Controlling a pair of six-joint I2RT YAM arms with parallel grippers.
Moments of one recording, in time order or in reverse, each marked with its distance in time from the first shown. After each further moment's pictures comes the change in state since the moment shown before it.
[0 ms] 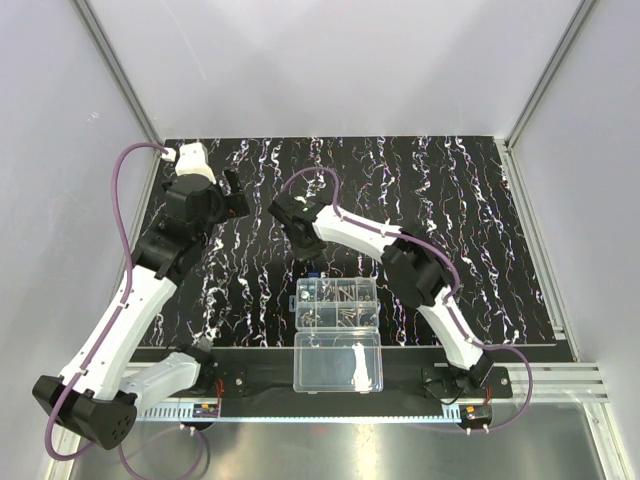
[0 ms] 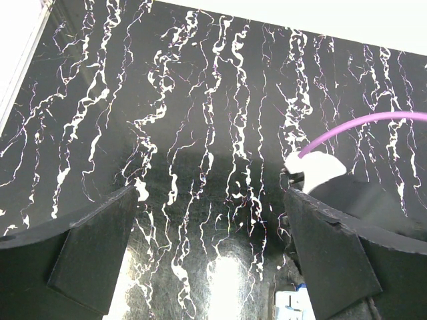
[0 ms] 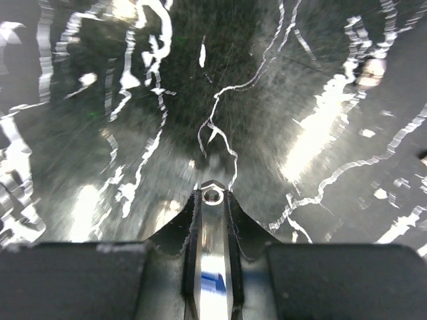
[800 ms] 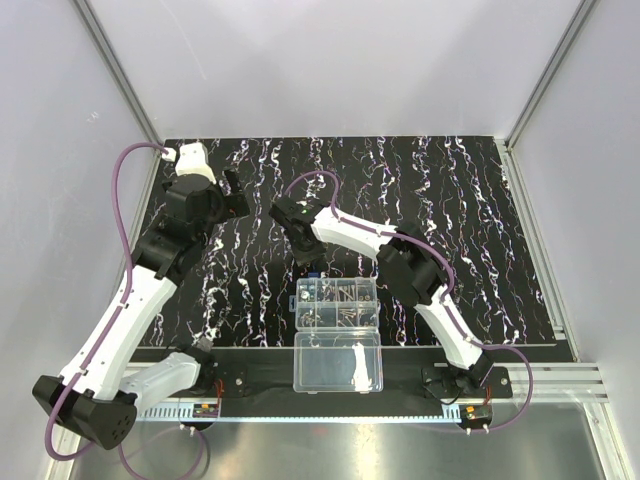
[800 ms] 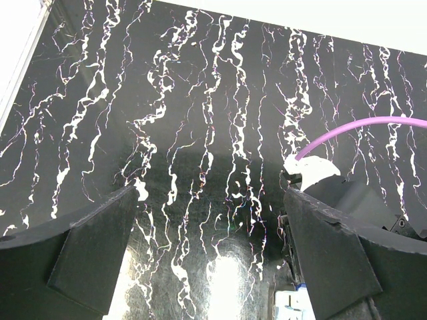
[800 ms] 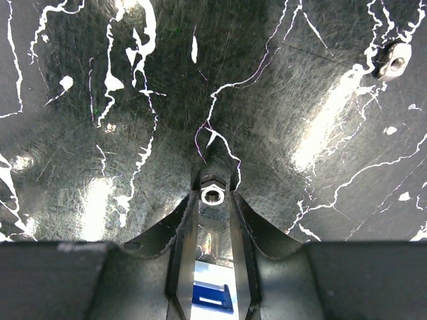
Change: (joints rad) left arm 0.000 0.000 0.000 0.000 0.002 0.000; right arm -0.004 0.022 -0.005 -0.006 -0.018 0.051
